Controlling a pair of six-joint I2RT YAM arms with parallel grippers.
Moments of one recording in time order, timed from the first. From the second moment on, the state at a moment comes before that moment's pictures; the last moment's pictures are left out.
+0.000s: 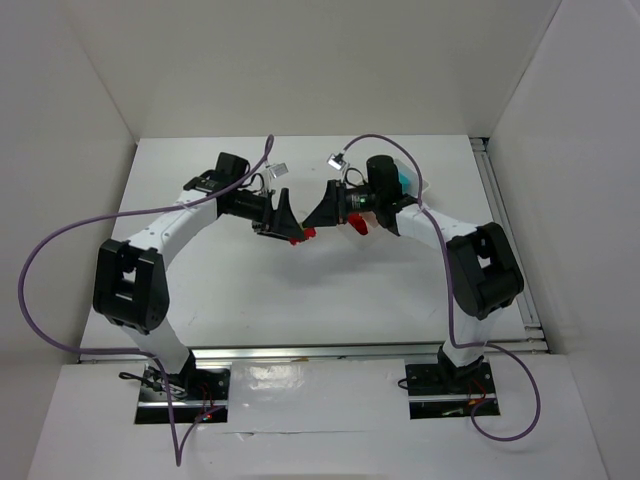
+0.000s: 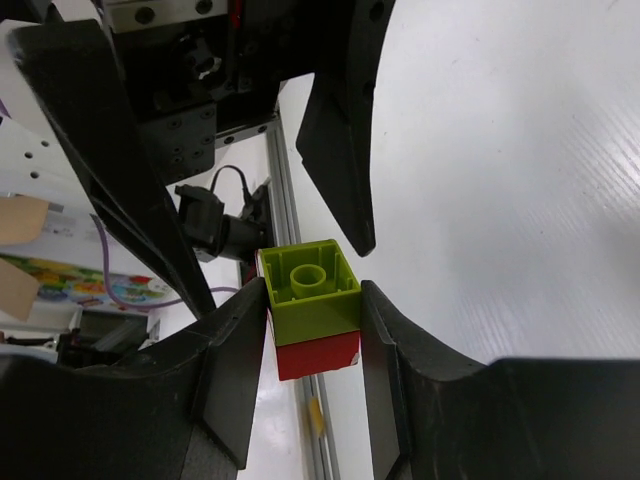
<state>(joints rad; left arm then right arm) -0.28 1.69 1.33 -0.63 0.97 -0.16 0.42 1.77 1.15 0.27 -1.06 0.57</state>
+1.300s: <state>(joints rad) -0.26 1.72 1.31 -0.62 0.84 -0.22 0.40 1.66 1.28 0.07 -0.09 0.56</state>
